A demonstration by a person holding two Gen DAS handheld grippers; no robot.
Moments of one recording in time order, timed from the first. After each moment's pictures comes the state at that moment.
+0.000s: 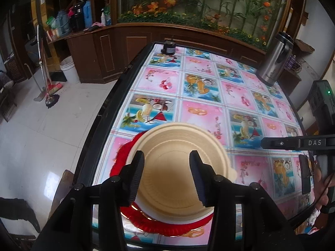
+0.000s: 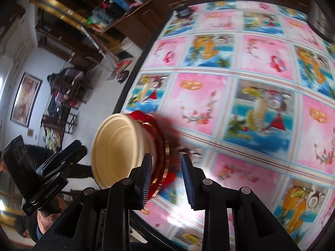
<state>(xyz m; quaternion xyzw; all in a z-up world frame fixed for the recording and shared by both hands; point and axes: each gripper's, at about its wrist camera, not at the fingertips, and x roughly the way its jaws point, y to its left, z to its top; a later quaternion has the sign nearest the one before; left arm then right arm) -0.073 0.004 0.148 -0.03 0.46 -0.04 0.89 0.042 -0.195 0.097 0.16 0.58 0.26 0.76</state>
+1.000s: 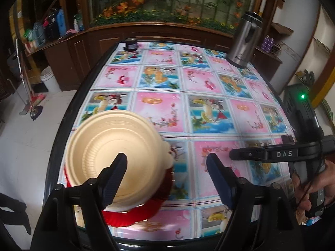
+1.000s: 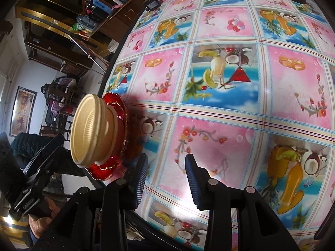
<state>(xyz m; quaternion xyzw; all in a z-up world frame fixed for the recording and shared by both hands) -0.097 -0.089 0.138 0.00 0.46 -0.11 0.88 0.000 -0.251 0.053 0.19 0.60 0.23 0.74</state>
